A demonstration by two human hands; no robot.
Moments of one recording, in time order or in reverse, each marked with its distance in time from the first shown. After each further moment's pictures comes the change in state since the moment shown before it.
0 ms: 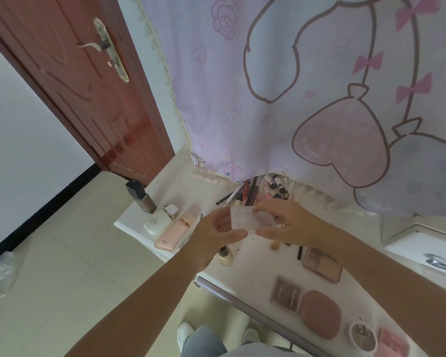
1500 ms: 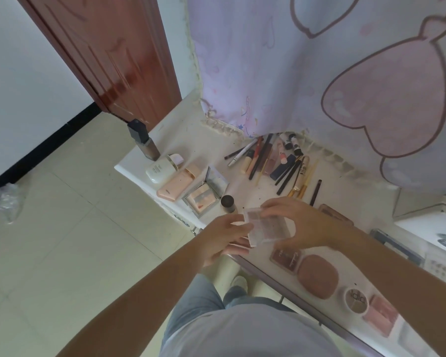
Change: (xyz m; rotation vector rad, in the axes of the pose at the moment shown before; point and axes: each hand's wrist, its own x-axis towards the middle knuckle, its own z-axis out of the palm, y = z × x) left_hand -0.023 -0.064 0.007 -0.148 0.028 -0.484; right_hand -0.016 0.047 0.045 -0.210 -0.316 0.020
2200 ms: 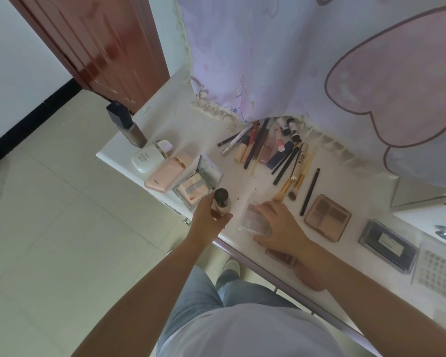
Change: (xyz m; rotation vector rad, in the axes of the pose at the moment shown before) left_hand 0.069 -0.046 -0.031 0.506 0.521 0.353; right_hand 0.032 0.046 0.082 -0.067 0.172 0.282
